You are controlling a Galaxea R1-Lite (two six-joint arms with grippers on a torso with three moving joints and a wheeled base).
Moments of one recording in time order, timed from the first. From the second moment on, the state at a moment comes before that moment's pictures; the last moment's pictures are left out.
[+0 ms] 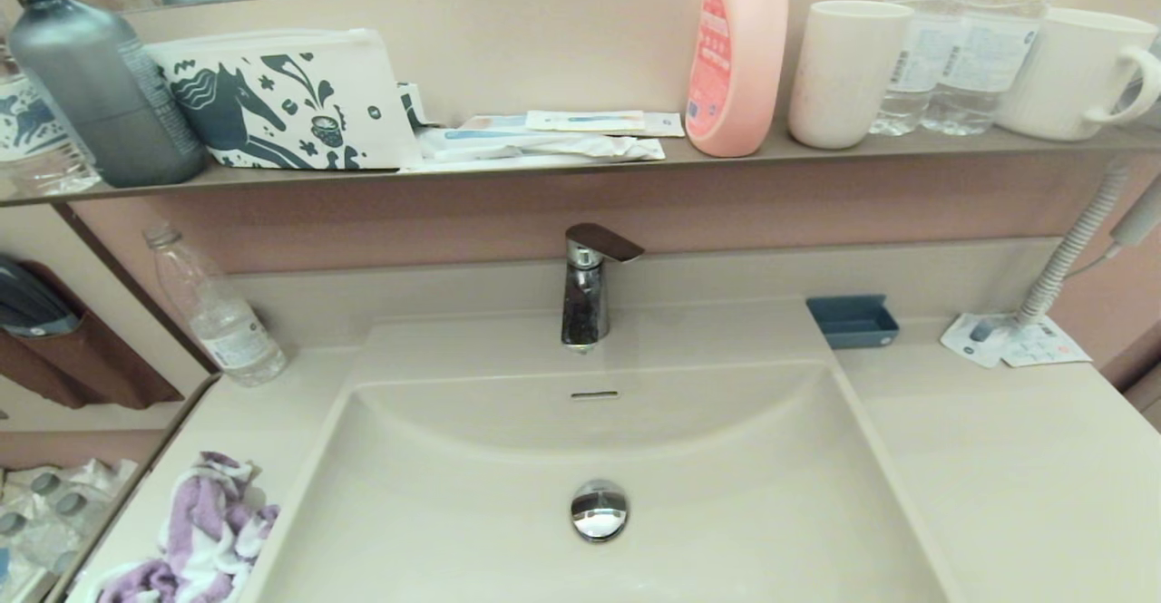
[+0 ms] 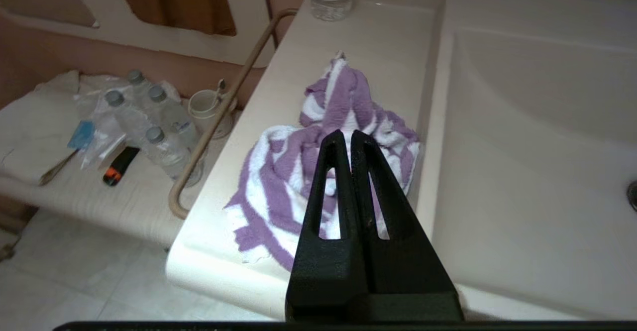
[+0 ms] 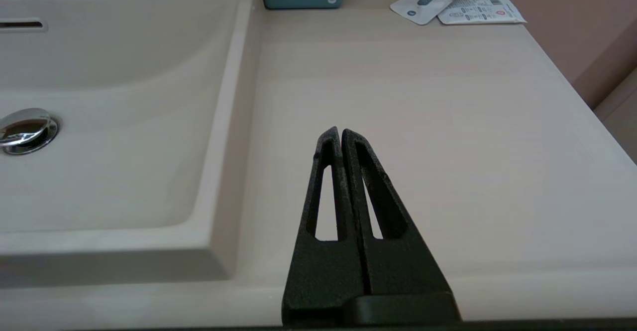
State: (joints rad) left arm 0.00 0.10 -0.37 0.43 0.37 -0.05; right arm 0.00 0.00 0.00 0.00 0.01 -0.01
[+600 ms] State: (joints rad) left arm 0.00 0.00 -0.03 0.01 0.01 0.07; right arm 0.00 0.00 0.00 0.00 0.01 -0.01
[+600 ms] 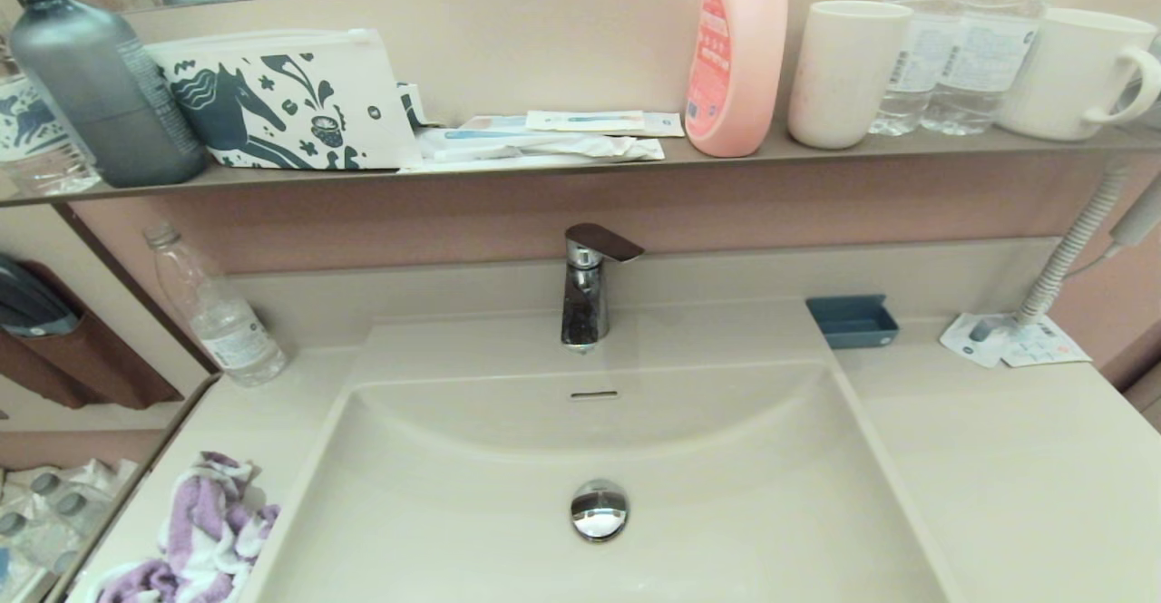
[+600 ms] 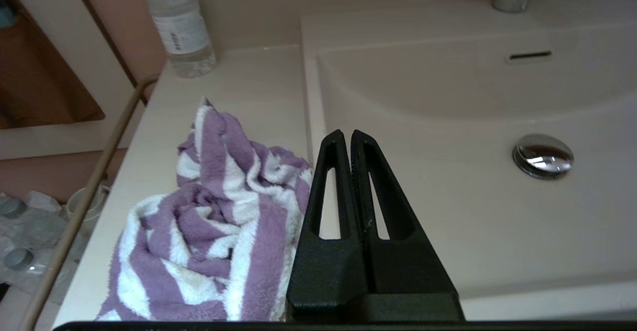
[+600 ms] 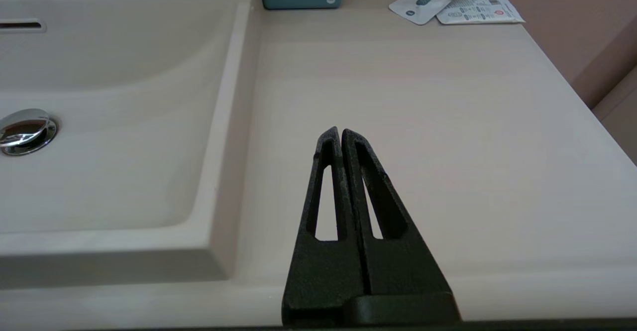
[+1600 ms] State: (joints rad) left arm 0.00 0.00 0.00 0.00 -0.01 0.06; right arm 0.00 0.00 0.00 0.00 0.01 -0.01
